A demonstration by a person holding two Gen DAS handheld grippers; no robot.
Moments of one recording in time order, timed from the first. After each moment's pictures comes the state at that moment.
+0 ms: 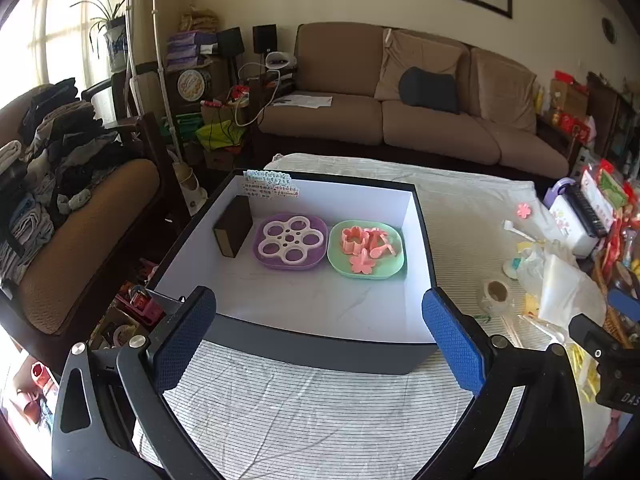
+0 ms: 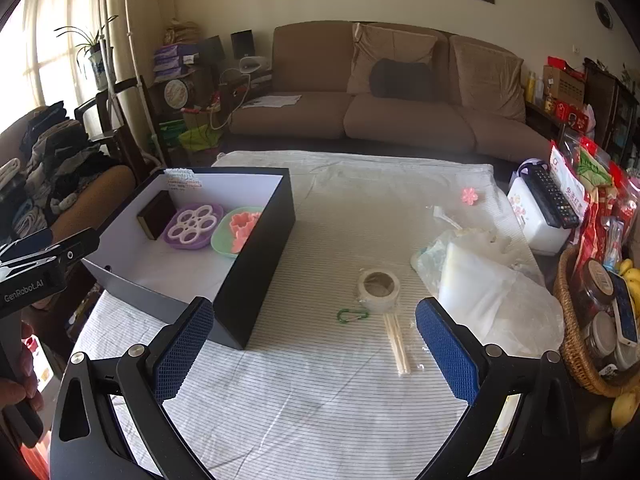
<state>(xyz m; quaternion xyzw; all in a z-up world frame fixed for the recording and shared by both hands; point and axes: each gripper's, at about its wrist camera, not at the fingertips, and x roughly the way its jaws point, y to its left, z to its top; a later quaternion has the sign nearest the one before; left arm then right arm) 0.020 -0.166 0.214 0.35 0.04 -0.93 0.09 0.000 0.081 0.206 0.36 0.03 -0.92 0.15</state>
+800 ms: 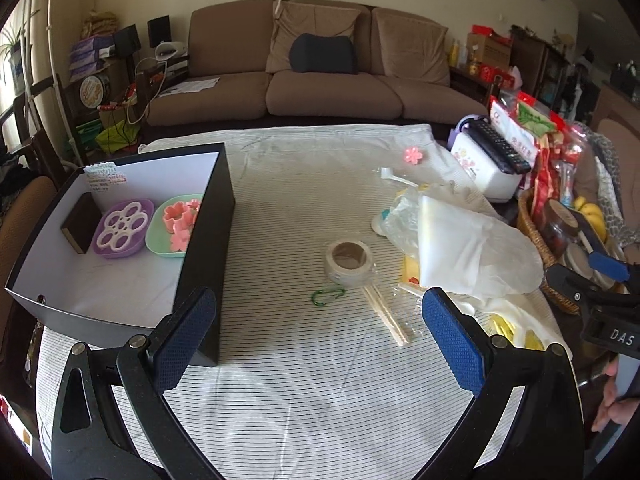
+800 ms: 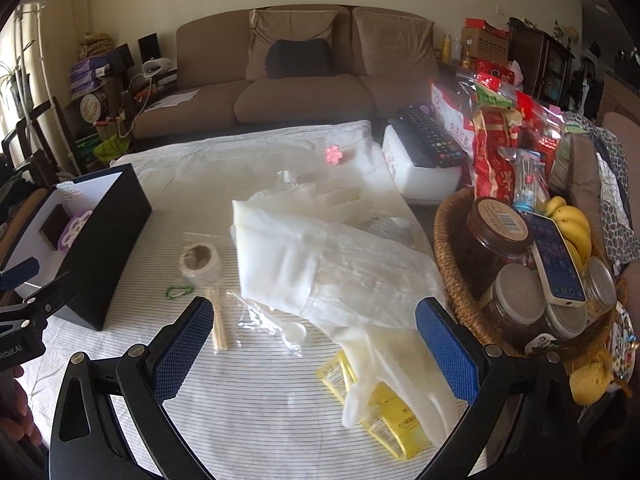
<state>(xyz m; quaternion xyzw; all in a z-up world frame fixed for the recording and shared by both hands) -0.021 0.038 0.159 0.39 0.01 -0.92 -0.06 -0.021 0.278 0.165 0.38 0.00 -0.92 0.01</state>
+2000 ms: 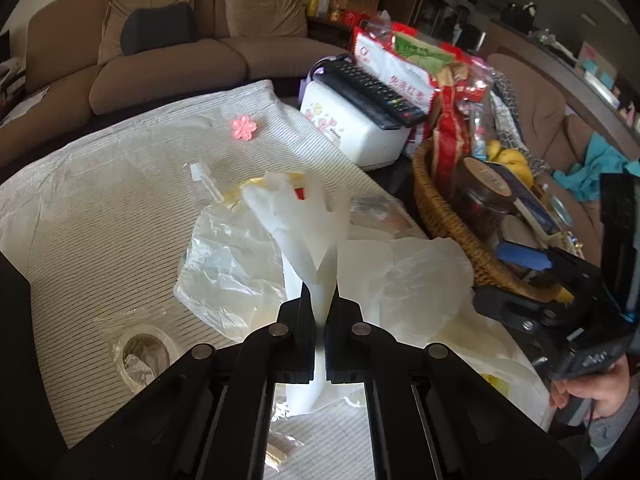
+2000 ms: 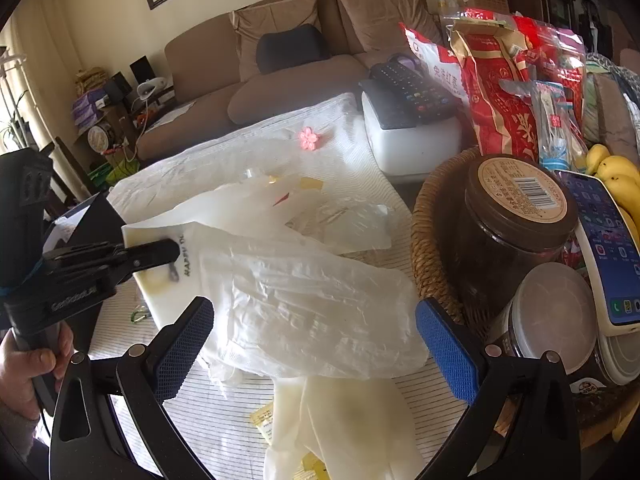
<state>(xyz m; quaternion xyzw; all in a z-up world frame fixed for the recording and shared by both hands) -0.124 0.168 0.119 0.42 -0.04 -0.85 -0.32 -0.081 0.376 0.112 0.39 -0.09 -0.91 0.07</state>
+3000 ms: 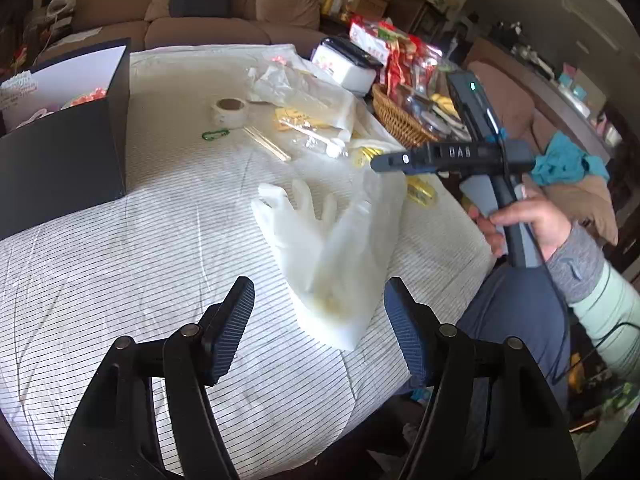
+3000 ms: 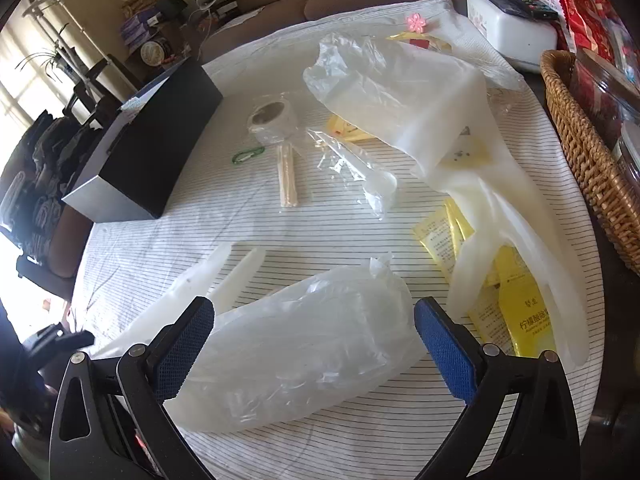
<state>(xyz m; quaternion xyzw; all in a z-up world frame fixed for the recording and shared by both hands) 0.137 -0.033 0.108 0.44 0.05 -0.84 -0.31 0.009 0.271 0.068 0.52 -0.07 -0.83 0.19</state>
